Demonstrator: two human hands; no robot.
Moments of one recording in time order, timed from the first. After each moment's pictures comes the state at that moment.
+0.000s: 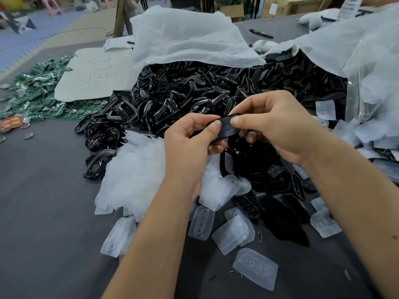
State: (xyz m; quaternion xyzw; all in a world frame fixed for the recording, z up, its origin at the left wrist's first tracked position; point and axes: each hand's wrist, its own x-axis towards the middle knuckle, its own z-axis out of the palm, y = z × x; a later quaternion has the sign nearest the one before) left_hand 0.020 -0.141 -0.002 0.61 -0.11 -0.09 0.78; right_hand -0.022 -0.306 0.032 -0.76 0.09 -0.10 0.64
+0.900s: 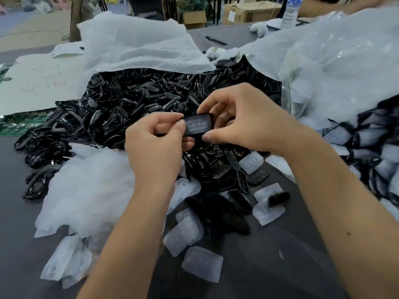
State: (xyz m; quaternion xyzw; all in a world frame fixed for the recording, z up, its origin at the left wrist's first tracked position) left_hand 0.001 -0.179 0.013 0.68 -0.10 0.00 0.73; right_hand -0.058 -0.342 0.061 -0.92 0.05 -0.10 0.37
